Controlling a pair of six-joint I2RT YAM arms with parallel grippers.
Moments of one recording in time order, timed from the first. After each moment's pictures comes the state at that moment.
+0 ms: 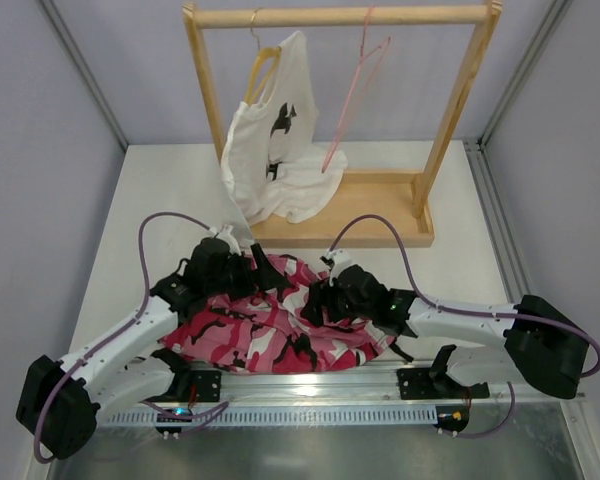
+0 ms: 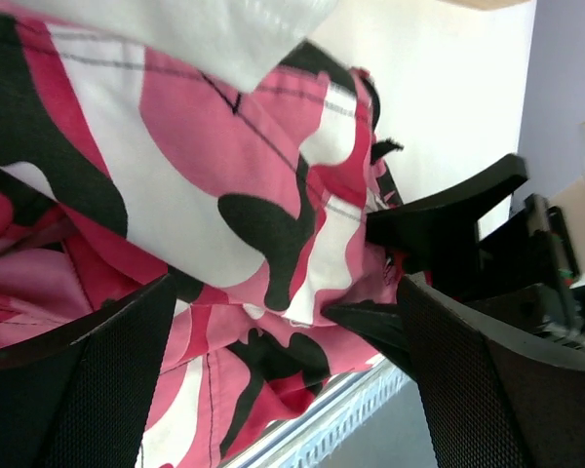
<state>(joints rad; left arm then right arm) -0.58 0.96 0.59 -0.28 0.21 -0.84 0.97 1.25 0.51 0.11 -0.03 0.57</state>
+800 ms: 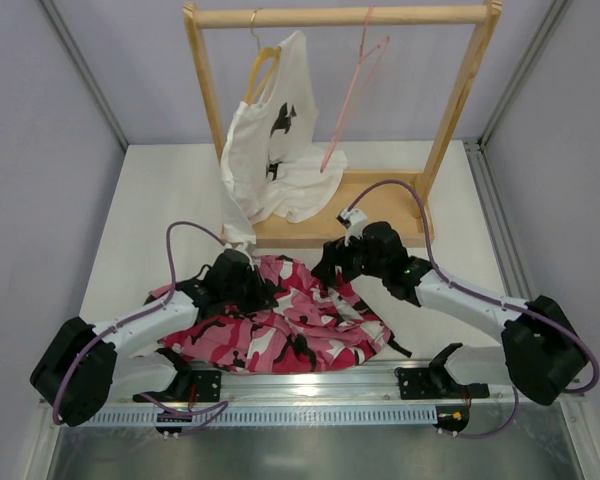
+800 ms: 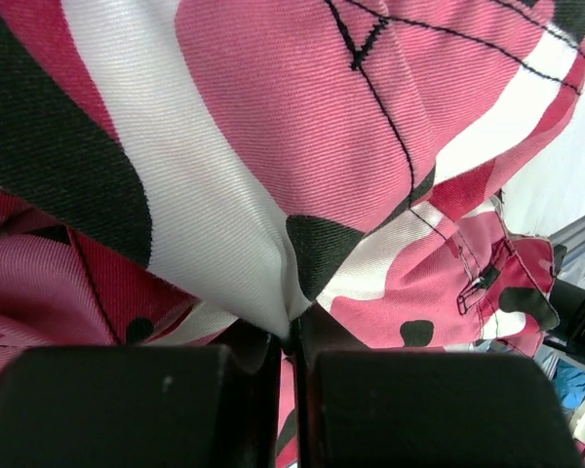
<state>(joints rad) -0.66 1.16 0.50 -0.16 0.18 -0.88 0.66 1.22 0.62 0.08 -0.22 0.34</state>
